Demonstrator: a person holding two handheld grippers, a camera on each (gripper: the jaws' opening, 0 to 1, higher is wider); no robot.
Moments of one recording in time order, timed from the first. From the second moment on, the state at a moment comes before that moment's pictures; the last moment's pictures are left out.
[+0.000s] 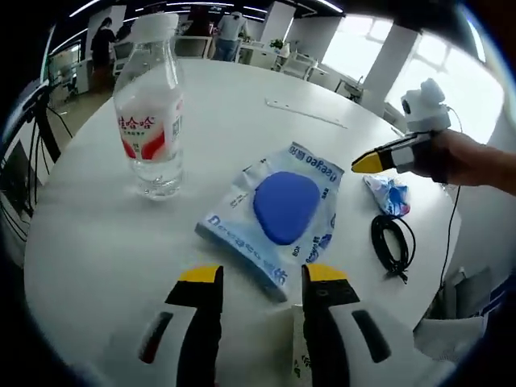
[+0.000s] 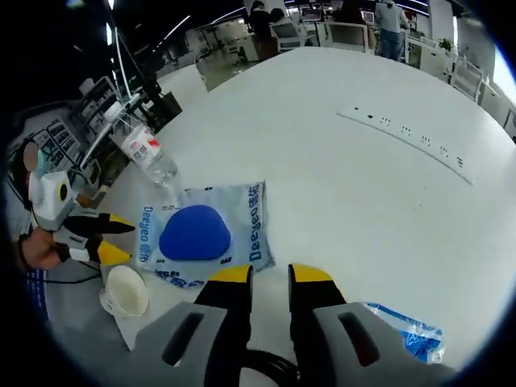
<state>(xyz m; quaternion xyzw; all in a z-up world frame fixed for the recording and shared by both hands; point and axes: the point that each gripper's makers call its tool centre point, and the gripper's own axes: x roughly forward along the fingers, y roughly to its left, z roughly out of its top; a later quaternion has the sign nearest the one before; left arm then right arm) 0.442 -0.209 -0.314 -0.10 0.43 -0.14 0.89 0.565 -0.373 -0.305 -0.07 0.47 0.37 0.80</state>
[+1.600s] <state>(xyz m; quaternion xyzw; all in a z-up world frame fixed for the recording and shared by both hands) 0.460 -0.216 -0.323 -0.07 0.44 -0.15 0.88 0.545 -0.364 -0.317 -0.08 0.46 0.38 0.79</state>
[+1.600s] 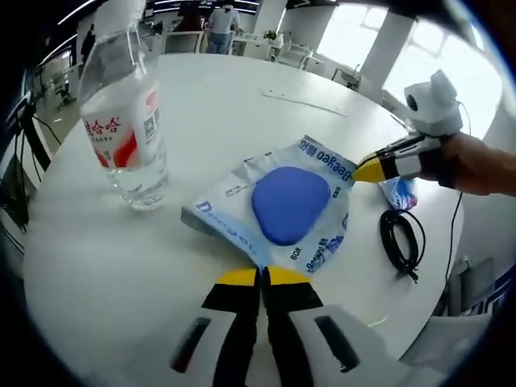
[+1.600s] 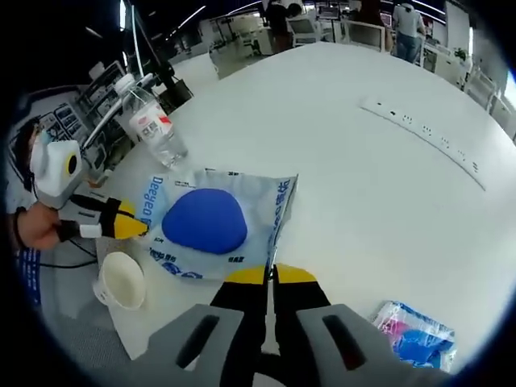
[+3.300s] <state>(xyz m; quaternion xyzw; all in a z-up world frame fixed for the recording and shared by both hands) 0.528 -0.256 -0.300 -0.05 0.41 -0.18 0.89 0.511 -0.429 -0.293 0.01 0.43 0.31 0.85</state>
